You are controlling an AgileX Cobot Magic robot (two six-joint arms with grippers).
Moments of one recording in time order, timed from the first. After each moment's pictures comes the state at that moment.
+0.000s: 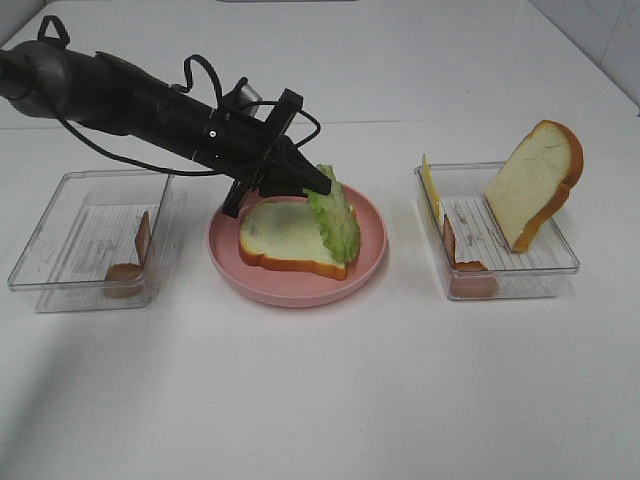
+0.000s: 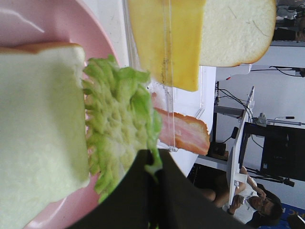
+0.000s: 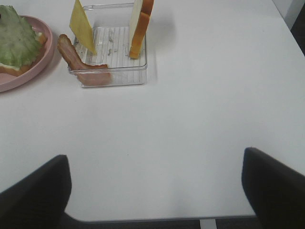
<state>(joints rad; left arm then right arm) -0.27 2.41 -1.73 -1.30 1.05 0.46 0.01 0.00 -0.46 -0.03 1.10 0.07</state>
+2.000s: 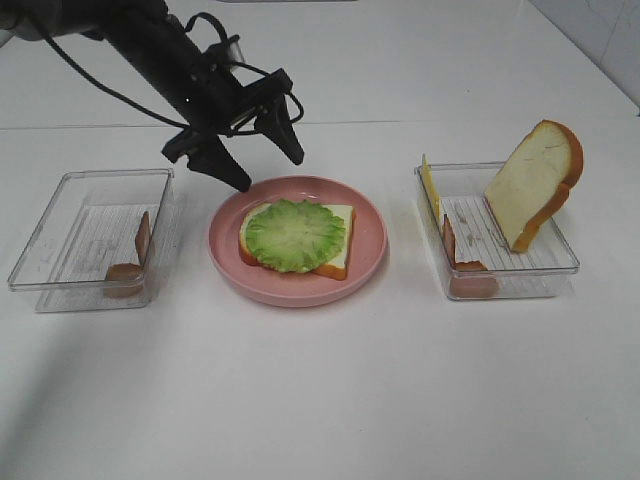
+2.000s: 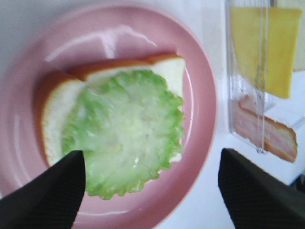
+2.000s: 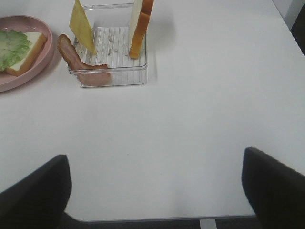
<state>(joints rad) -0.28 2.41 -2.11 -0.66 1.21 -0.03 0.01 0.00 -0.46 -0.03 1.10 0.07</state>
